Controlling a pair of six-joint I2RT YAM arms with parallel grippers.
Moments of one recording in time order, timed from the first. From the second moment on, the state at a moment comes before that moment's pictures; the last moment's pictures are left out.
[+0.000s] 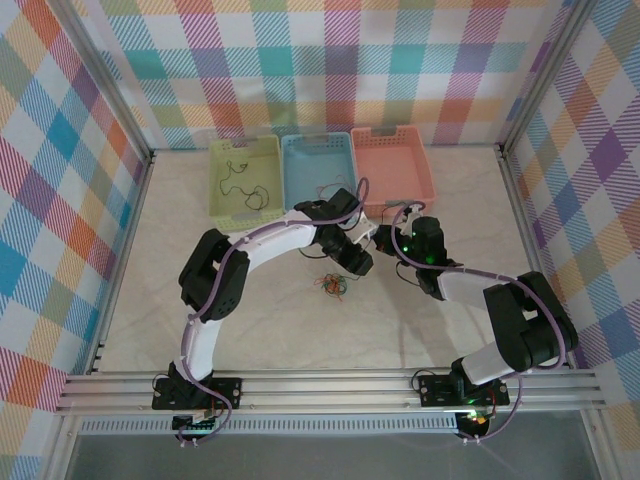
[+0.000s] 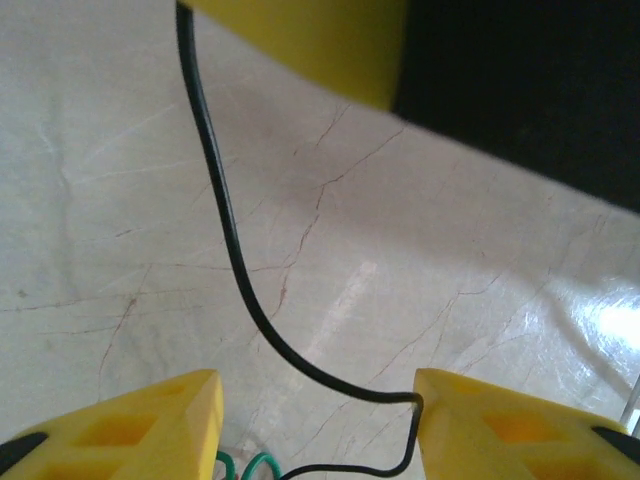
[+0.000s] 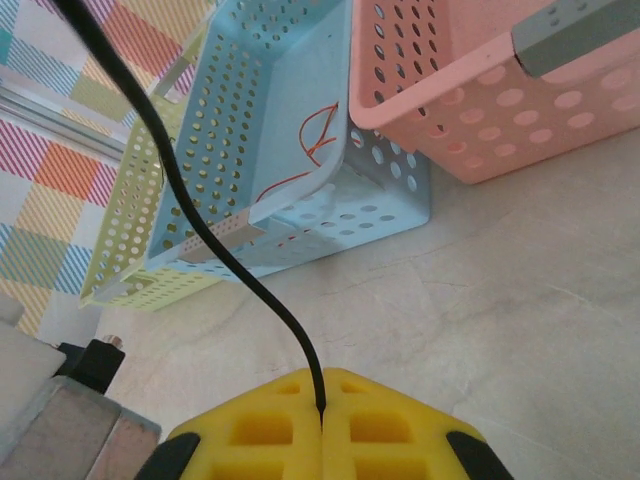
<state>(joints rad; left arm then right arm) -0.77 2.06 1.62 -0.72 0.42 -0.02 0.37 1.48 0.55 0.53 -0.26 0.78</state>
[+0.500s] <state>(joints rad) -0.77 2.07 1.54 -0.68 0.43 0.00 0.35 1.45 0.53 0.54 -0.25 0.78</state>
